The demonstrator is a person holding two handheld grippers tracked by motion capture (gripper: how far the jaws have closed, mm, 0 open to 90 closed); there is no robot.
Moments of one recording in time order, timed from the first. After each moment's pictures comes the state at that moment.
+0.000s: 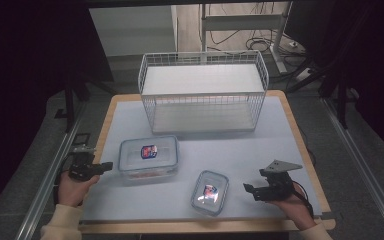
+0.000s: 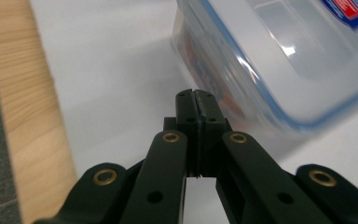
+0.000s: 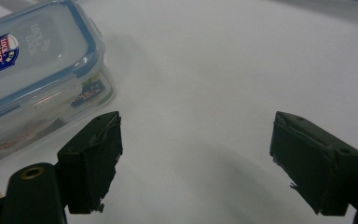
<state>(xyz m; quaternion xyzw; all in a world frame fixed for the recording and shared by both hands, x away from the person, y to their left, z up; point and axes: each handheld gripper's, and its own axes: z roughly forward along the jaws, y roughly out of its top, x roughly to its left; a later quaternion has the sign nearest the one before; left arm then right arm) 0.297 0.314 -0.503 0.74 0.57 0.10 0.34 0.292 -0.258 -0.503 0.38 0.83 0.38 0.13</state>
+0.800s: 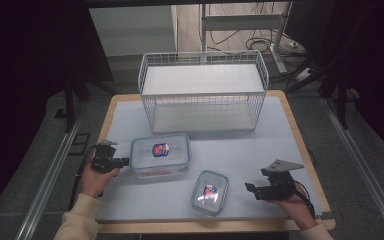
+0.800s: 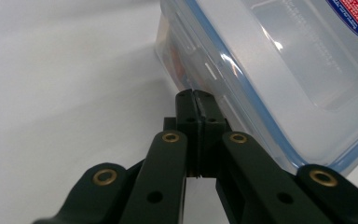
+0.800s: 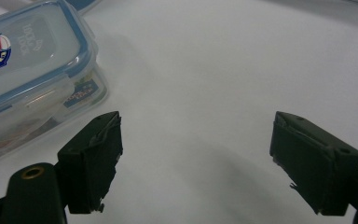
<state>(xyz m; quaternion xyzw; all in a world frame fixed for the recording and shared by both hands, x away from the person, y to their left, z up) 0.328 0.267 -0.513 0.75 0.56 0.07 0.35 0.293 -0.262 -0.502 0.38 0.83 0.38 0.14</state>
